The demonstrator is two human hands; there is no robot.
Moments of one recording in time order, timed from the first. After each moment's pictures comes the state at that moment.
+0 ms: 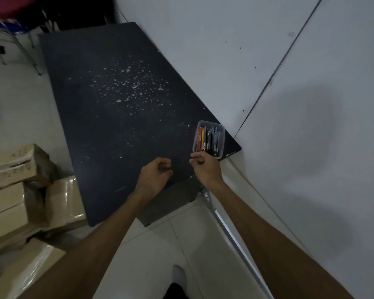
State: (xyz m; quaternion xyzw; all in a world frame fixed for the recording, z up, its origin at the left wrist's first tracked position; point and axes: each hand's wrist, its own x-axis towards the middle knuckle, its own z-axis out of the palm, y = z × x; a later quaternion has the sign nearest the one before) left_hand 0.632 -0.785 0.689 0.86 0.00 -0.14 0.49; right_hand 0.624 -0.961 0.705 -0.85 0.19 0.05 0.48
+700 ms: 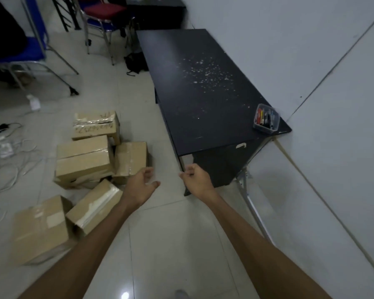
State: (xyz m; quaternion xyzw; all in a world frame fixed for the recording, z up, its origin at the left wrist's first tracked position) left_hand 0.344 -0.503 0.701 0.85 0.16 -0.09 0.50; right_hand 0.379 -0.690 0.704 -0.85 0.08 0.17 0.49
